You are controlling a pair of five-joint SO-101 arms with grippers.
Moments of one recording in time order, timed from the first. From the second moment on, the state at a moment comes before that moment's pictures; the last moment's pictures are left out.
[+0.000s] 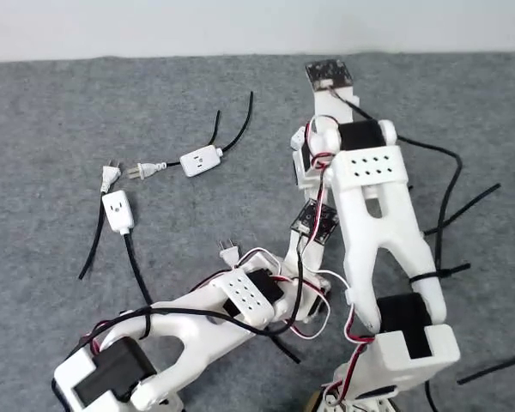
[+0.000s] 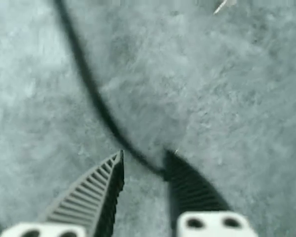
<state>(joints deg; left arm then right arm) 47.5 -2.2 46.5 30.4 23.7 -11.7 5.2 -9.6 80.4 0.7</state>
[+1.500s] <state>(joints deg) 25.6 -15.2 51.6 48.4 -4.4 -2.4 -2.1 24.0 59.3 27.3</state>
